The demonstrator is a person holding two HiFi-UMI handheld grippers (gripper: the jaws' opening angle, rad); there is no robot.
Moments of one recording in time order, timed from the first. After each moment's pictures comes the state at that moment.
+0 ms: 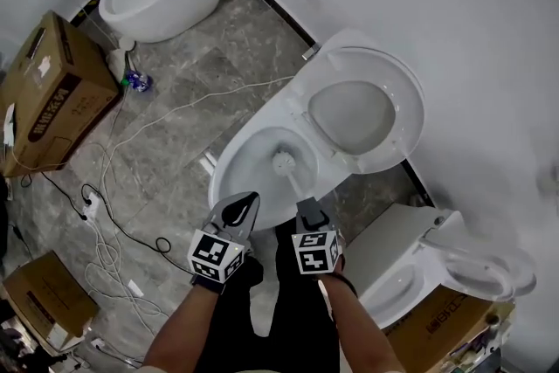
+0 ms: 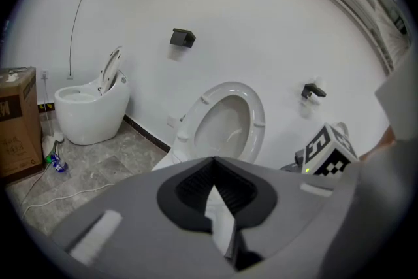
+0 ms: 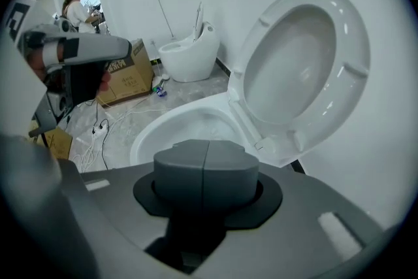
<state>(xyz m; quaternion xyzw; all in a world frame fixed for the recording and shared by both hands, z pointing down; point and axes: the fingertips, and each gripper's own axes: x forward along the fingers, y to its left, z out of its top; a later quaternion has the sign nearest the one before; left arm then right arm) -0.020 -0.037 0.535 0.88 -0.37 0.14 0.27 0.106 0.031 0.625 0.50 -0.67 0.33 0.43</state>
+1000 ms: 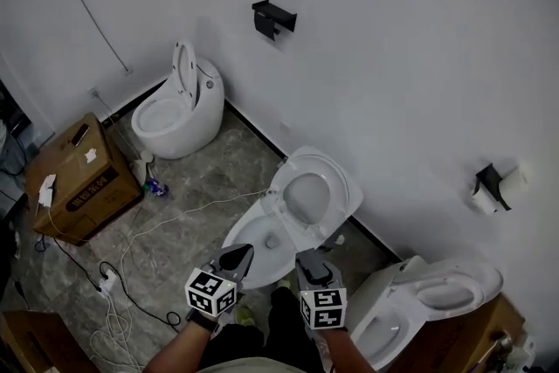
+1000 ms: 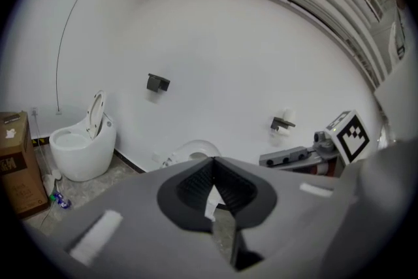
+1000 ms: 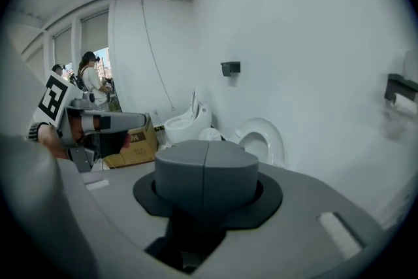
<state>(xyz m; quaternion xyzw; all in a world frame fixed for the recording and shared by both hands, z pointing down) -0.026 0.012 0.267 0.91 -0.34 0.09 0.21 0.110 0.062 0.276 0.60 -0.74 0.22 0.21</state>
